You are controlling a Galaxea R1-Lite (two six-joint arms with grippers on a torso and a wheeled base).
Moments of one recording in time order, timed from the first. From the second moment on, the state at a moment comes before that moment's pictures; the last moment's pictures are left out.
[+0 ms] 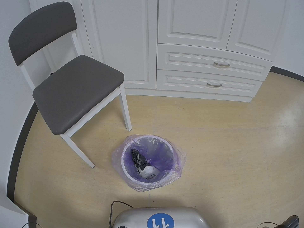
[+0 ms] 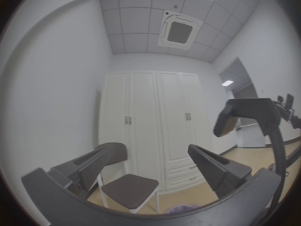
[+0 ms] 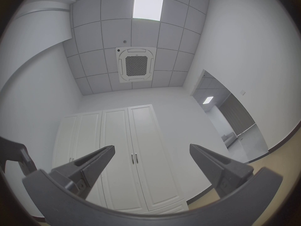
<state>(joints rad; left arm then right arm) 0.01 0.03 -0.95 0.26 -0.23 -0.01 0.00 0.01 -0.79 -0.32 -0.33 0.06</state>
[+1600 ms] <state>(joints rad) 0.00 0.01 -0.02 0.00 0.00 -0.01 0.00 0.01 -0.02 -0.14 -0.22 0.08</state>
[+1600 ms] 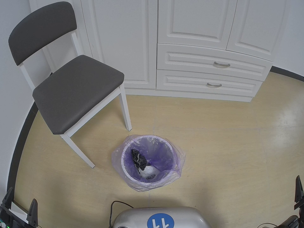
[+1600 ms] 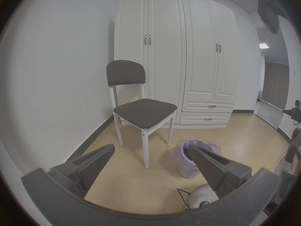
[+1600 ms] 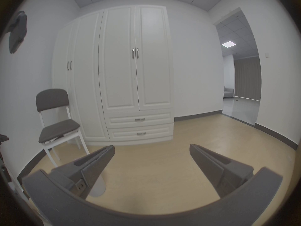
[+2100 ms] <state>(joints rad) 0.00 0.01 -0.02 0.00 0.00 -0.01 0.00 0.01 -0.02 -0.07 -0.18 0.00</state>
